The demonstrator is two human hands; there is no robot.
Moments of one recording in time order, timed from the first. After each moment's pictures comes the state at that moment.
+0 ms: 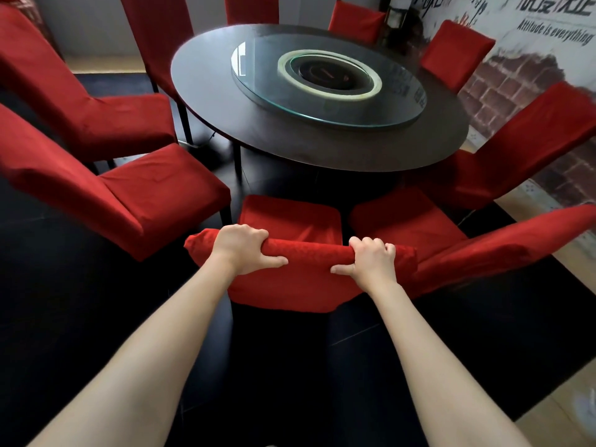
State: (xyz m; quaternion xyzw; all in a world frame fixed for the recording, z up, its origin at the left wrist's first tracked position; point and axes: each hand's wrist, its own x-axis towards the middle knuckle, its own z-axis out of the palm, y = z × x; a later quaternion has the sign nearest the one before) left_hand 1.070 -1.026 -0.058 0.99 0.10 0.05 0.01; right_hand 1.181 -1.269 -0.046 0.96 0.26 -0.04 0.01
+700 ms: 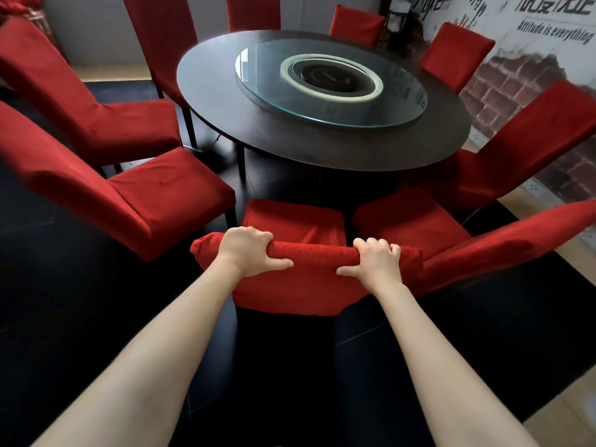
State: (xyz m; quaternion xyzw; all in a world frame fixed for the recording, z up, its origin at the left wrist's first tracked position) left_hand 1.053 -1.033 -0.053 0.99 0.10 0.04 0.00; right_hand 1.163 -1.275 -0.045 0.96 0.26 -0.04 -0.01
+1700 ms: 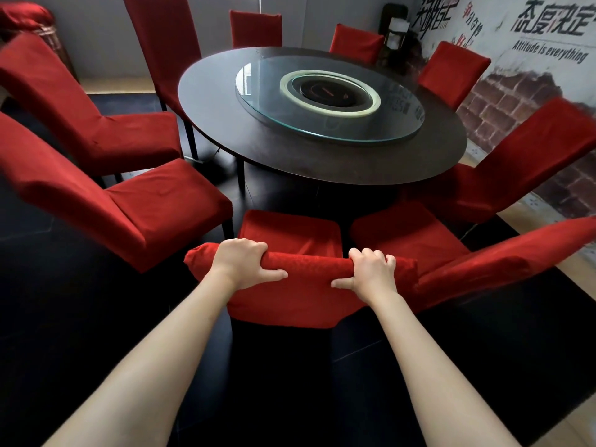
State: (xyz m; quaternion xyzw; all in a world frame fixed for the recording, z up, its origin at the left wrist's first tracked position) left_hand 1.066 -1.039 -0.057 0.99 0.12 0.04 0.01; right_hand 1.182 -1.278 -0.041 0.96 0.27 -0.06 0.01
